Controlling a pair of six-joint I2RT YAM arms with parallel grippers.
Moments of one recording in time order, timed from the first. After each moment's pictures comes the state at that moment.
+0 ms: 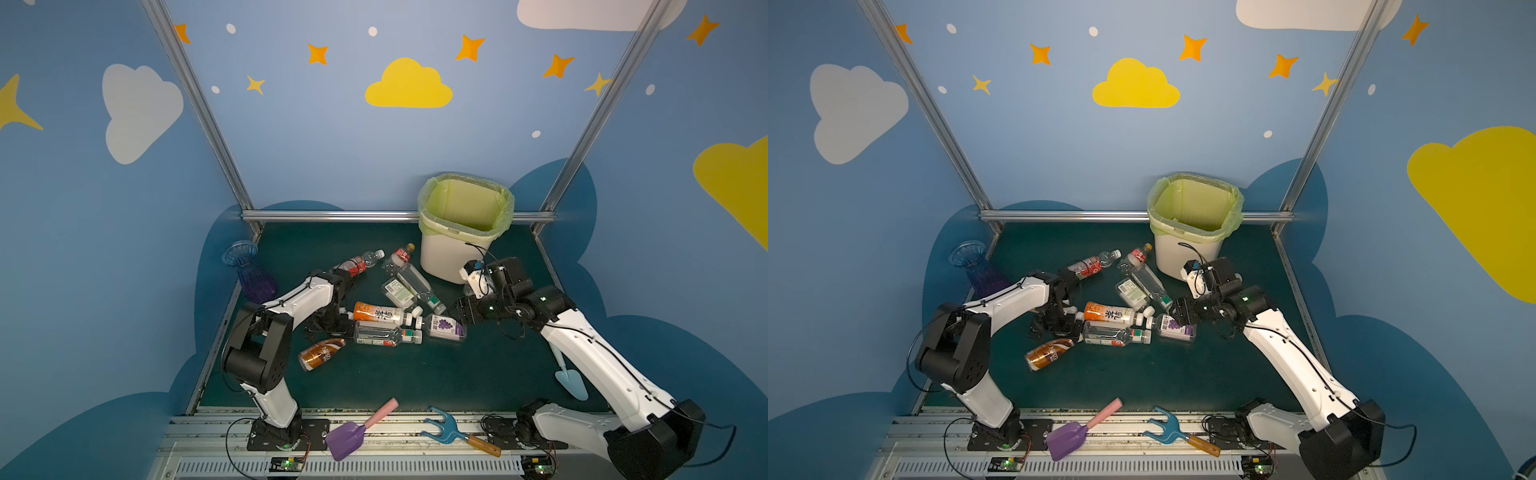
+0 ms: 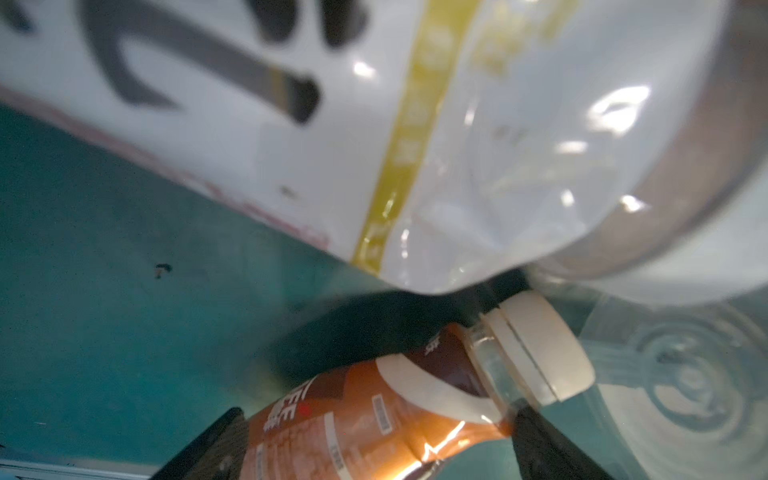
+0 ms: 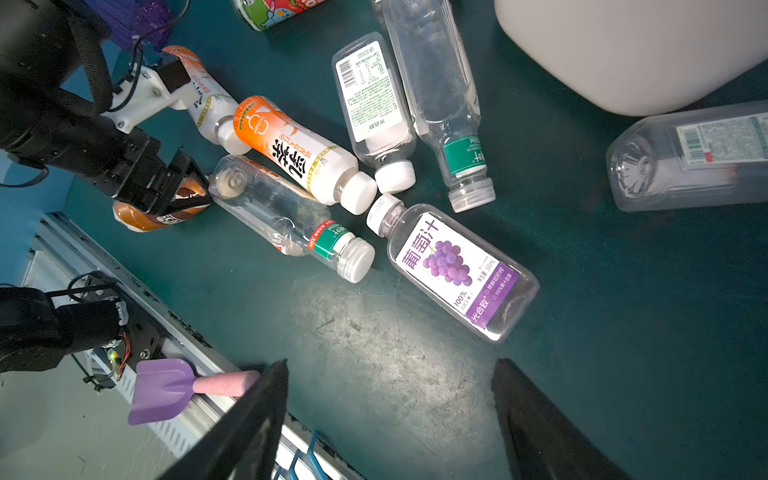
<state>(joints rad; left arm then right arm) -0.34 1.72 1.12 -1.13 -0.04 -0.35 0.50 1.16 1.11 -0.90 -0.26 0.18</state>
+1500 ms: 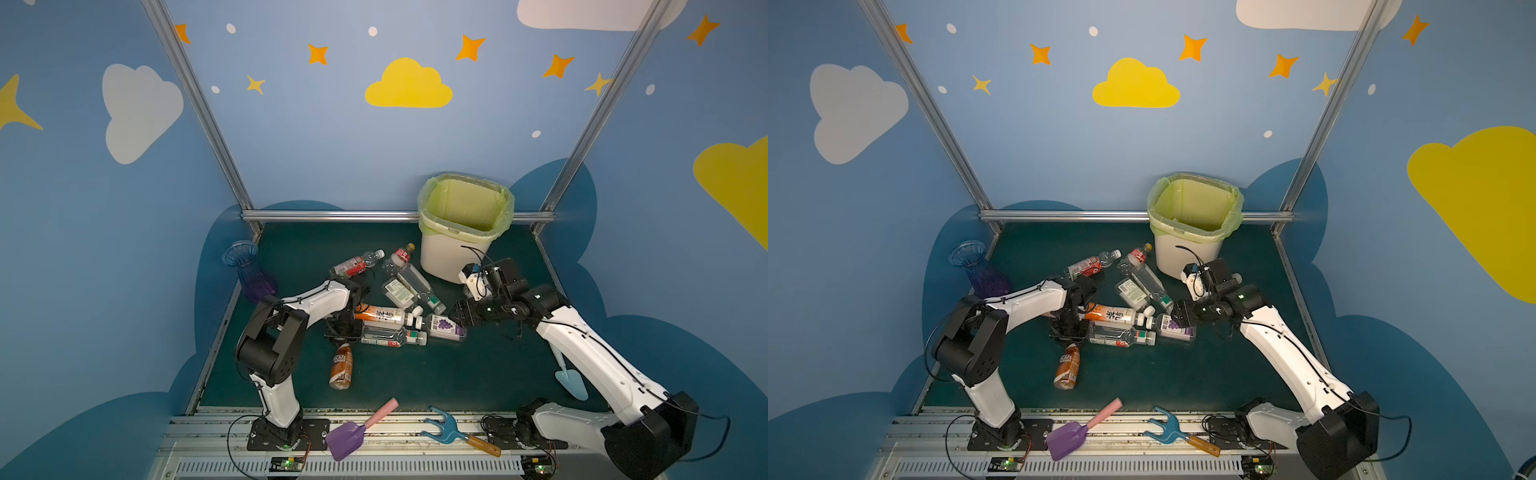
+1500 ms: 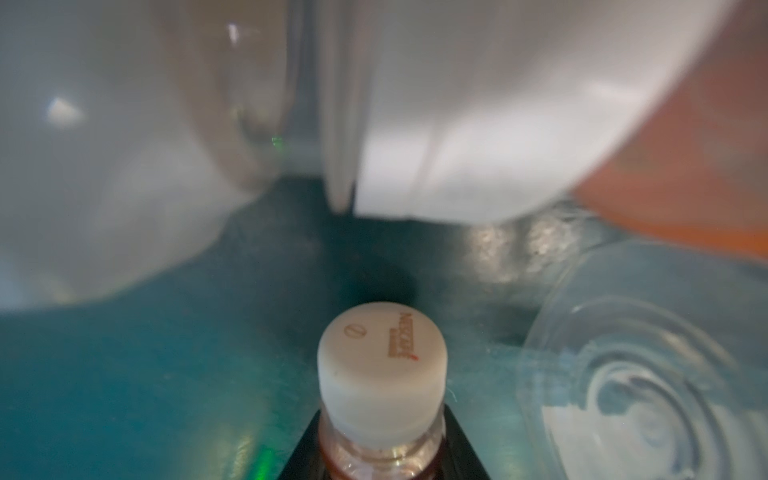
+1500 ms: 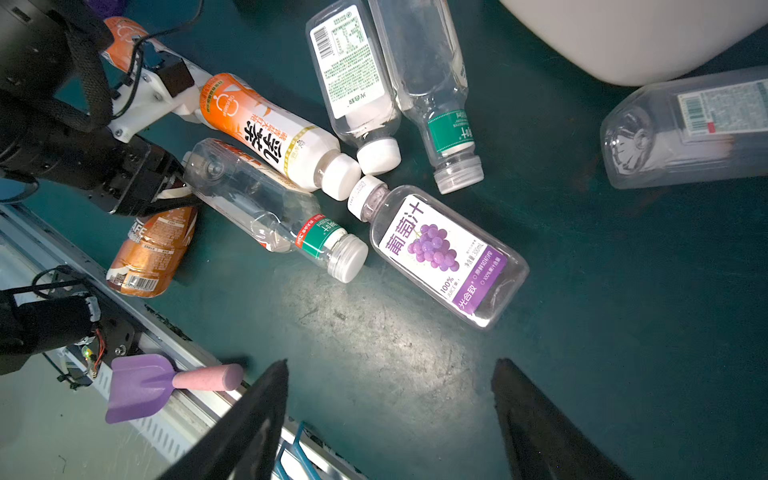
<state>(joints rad) -0.46 1.78 1.12 -1.07 0.03 -0.45 0.50 1.20 1.10 -0.92 -0.23 0.17</state>
